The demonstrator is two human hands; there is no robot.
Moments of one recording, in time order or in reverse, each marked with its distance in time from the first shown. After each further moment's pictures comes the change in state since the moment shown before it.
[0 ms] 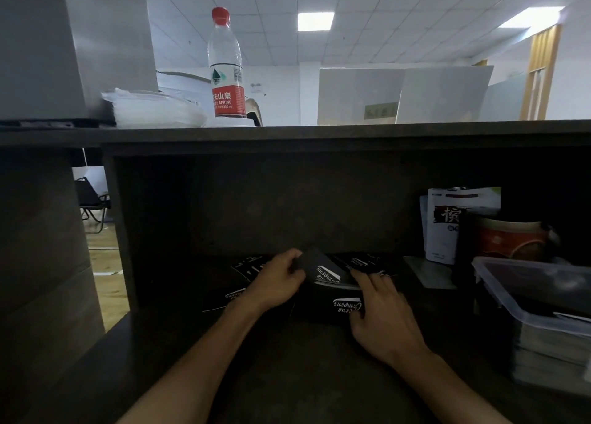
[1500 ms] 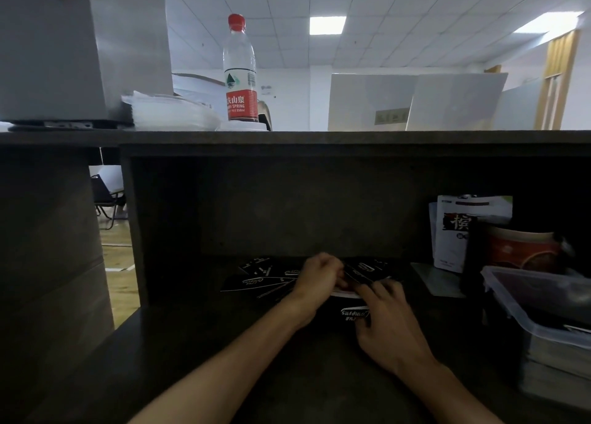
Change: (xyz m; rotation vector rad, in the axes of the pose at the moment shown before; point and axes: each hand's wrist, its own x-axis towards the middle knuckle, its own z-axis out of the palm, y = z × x) left_hand -0.001 0.050 0.048 -0.225 0.121 -0.216; right_hand -0.003 0.001 0.003 -0.014 -0.011 -0.055
